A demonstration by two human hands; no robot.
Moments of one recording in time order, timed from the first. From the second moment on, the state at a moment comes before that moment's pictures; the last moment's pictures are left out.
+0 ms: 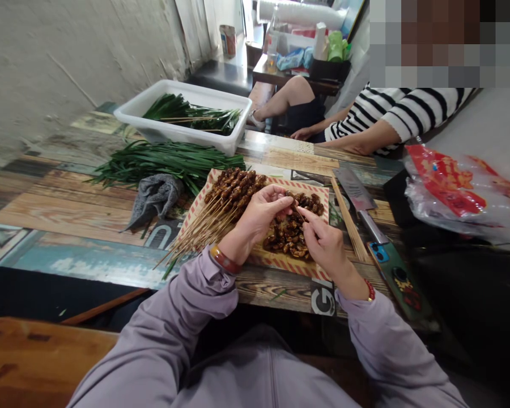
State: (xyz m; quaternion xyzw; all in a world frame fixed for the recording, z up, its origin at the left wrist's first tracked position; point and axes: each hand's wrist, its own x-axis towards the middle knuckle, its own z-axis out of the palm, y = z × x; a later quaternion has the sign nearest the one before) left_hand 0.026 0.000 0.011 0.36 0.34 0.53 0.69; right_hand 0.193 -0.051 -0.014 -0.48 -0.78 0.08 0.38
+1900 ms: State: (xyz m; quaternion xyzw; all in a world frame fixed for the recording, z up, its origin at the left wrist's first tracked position) left_hand 0.027 0.000 0.008 0.41 0.33 0.55 0.65; right_hand 0.178 -0.045 -0.013 -0.50 -0.75 0.05 0.43
